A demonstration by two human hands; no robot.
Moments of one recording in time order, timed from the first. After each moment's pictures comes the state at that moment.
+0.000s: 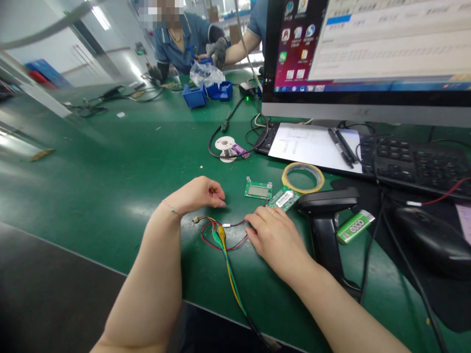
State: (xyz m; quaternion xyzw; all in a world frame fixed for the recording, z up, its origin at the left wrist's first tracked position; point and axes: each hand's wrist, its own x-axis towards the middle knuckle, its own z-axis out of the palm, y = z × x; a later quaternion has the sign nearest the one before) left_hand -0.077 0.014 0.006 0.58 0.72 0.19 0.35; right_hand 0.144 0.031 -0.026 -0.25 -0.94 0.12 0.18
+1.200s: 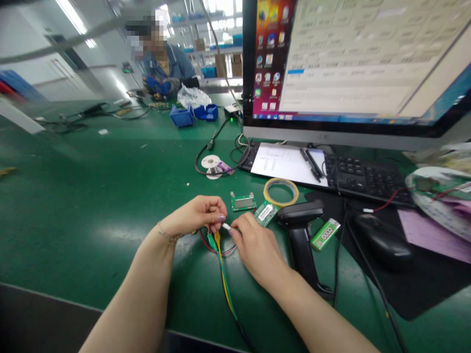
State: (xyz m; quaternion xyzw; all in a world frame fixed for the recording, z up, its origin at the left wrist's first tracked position) left_hand -0.044 0.010 0.017 0.50 0.54 0.34 0.59; right_hand 0.136 0.029 -0.014 -0.34 -0.87 0.28 0.20
